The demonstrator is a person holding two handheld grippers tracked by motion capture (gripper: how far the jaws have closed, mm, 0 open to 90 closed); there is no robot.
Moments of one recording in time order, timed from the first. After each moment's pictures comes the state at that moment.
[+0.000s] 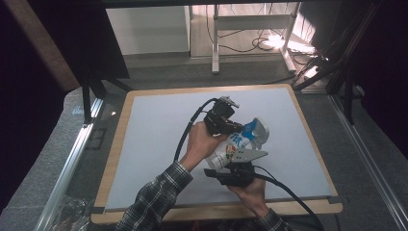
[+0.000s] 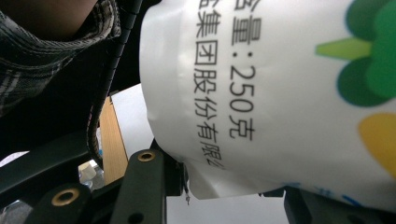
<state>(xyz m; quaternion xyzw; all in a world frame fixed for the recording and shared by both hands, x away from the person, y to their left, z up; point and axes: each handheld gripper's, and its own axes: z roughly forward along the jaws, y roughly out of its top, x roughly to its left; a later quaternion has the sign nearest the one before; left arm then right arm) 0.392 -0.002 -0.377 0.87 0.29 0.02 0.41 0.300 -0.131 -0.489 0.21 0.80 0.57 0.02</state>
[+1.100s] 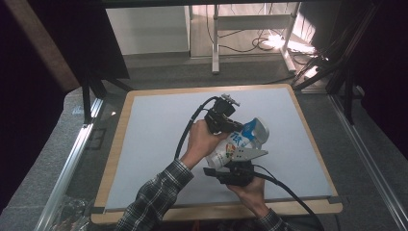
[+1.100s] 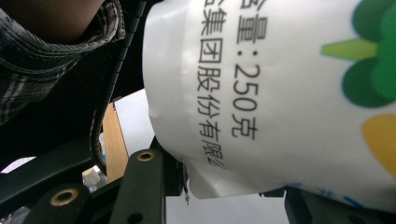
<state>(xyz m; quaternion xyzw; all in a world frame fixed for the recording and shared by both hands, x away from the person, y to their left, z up) 0.398 -0.004 -0.375 0.87 0.30 0.01 0.39 0.301 -0.129 -0.487 0.21 0.79 0.58 0.01</state>
